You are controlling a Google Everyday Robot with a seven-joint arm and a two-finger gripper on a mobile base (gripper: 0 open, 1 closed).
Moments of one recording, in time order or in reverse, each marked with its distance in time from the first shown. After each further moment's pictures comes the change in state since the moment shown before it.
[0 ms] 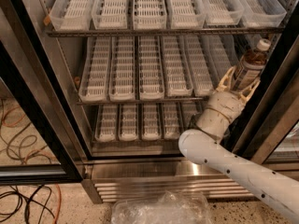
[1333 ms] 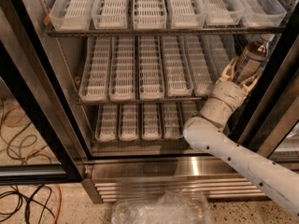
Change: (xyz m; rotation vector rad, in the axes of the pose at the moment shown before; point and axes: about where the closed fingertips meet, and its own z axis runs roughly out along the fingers) arm 0.008 0.013 0.034 -0.002 0.005 0.032
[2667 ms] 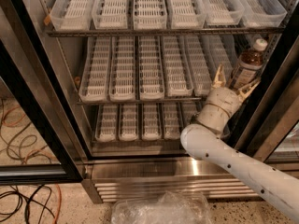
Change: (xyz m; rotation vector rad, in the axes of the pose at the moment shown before) arm 0.009 0.001 -0.020 -0.038 0.049 -0.008
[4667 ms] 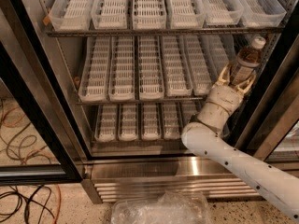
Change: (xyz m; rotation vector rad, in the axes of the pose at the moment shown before) arm 0.001 0.004 0.011 -0.002 -0.069 0.034
